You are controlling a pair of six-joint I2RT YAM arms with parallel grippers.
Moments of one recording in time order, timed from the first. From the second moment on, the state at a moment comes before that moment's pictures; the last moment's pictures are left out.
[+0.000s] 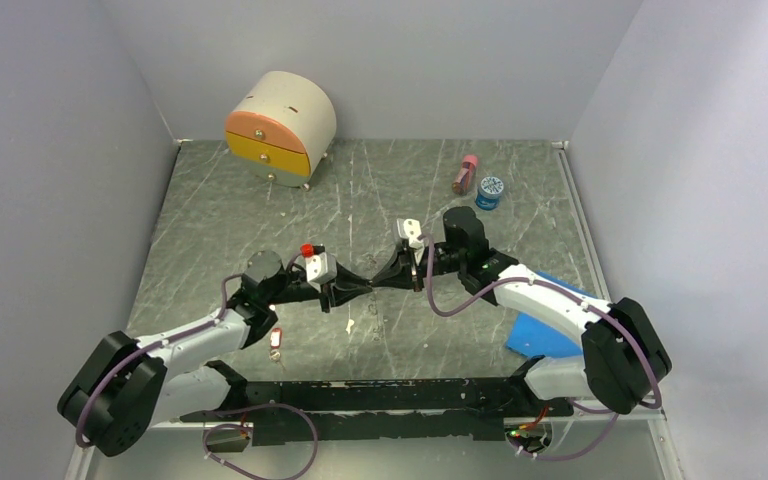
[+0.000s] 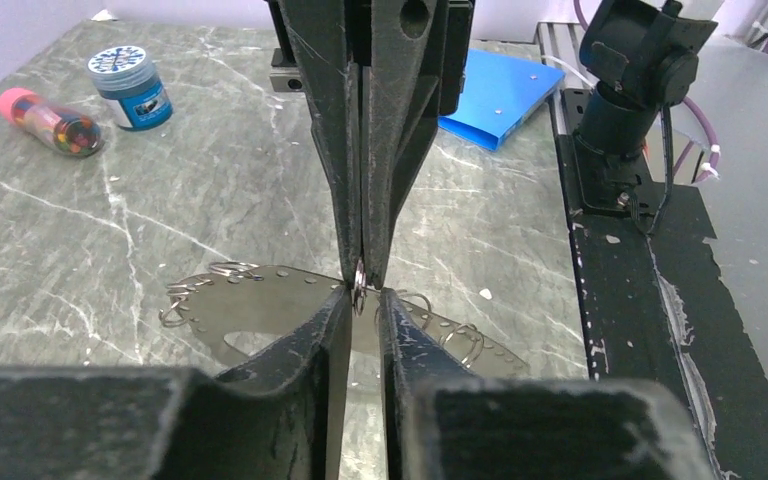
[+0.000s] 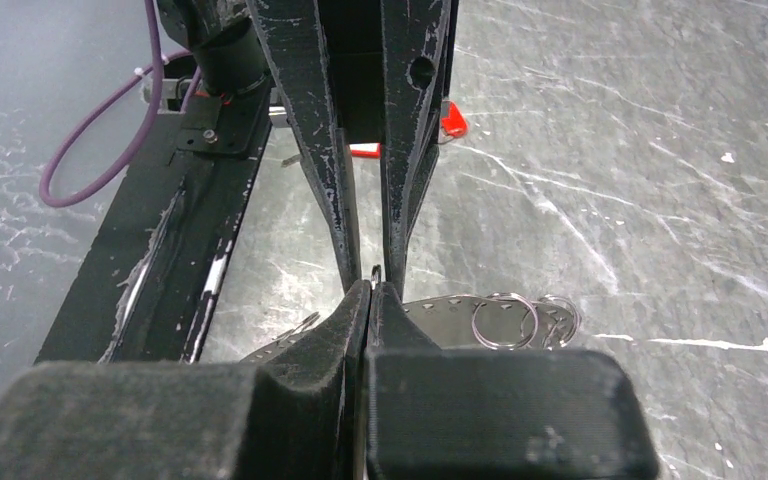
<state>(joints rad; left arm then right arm) -0.60 1.13 0.35 0.78 0.82 0.03 0.63 1.30 0.73 0.24 -1.04 -0.28</state>
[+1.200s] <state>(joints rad) -0.66 1.18 1.01 -0.62 0.45 0.38 0.65 1.29 0.71 0.37 -0.90 -0.22</state>
